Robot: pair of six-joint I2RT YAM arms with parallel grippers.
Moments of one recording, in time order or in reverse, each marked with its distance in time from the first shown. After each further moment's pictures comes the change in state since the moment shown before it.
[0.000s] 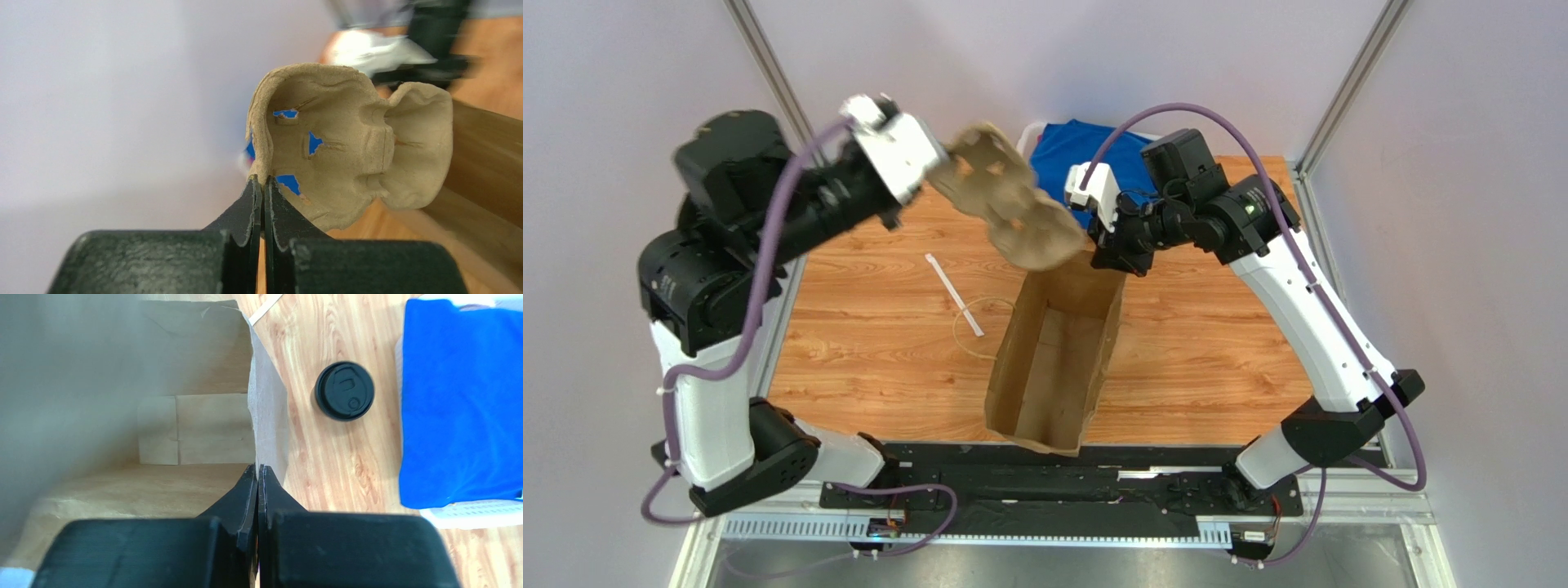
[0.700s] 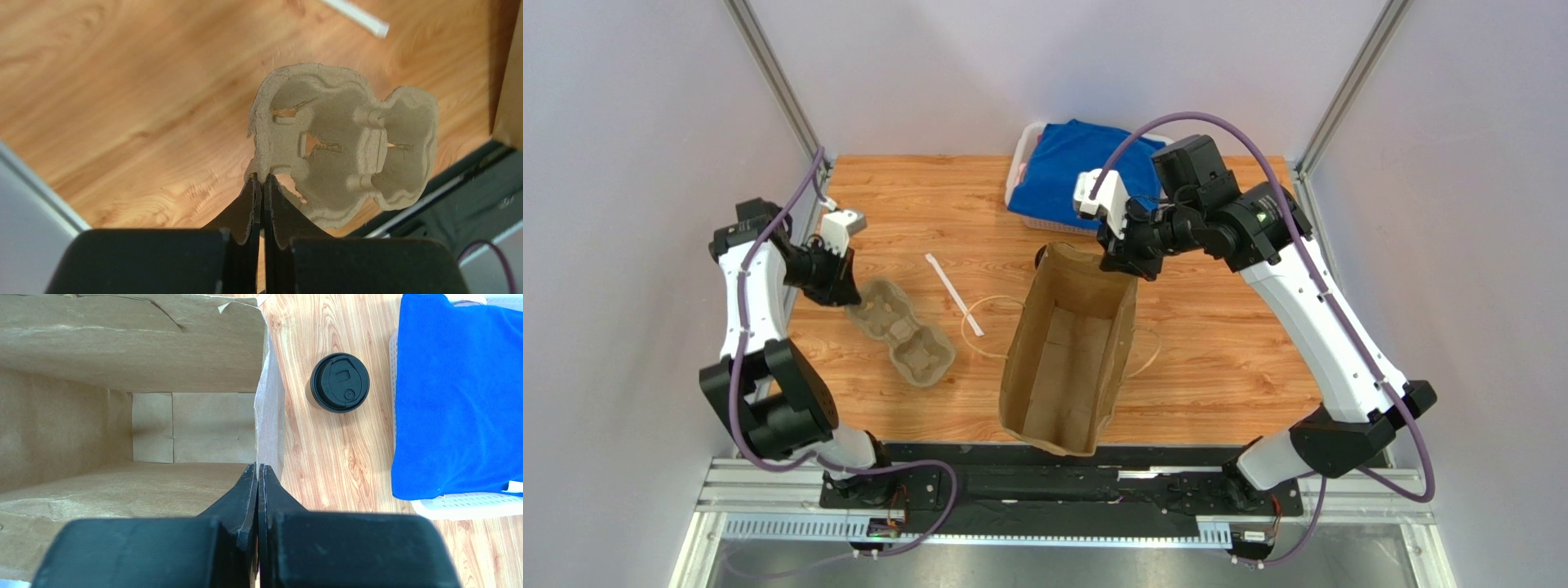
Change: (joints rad) left arm 1.169 0.074 -1.063 -0.023 0.431 0.175; right arm -0.018 -0.053 -0.064 0.003 0.003 -0.047
